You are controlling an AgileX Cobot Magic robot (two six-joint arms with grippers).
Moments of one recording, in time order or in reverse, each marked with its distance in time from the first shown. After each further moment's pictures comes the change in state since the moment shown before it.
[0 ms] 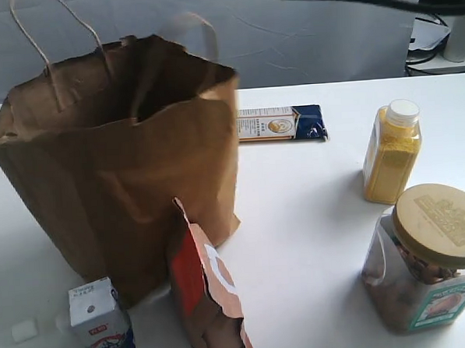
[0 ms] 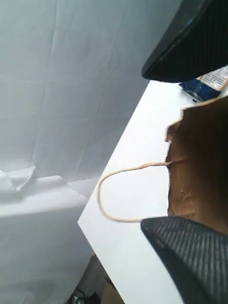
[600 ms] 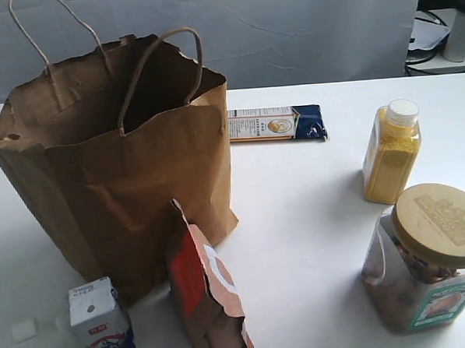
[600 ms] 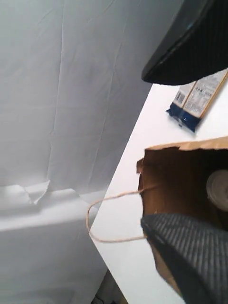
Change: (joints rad) left arm 0.000 0.000 0.000 0.000 0.000 0.000; right arm -0.085 -0.319 0.380 -0.002 -0.132 0.013
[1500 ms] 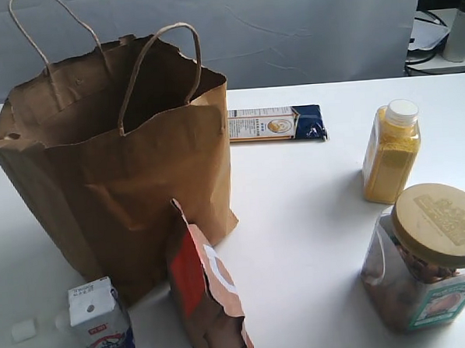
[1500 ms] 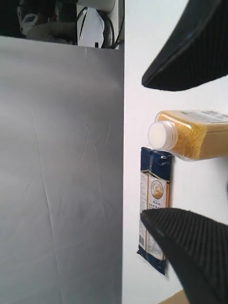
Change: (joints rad) left arm 0.000 0.000 0.000 0.000 0.000 0.000; right arm -0.581 -0.705 1.049 0.173 -0.498 -0.154
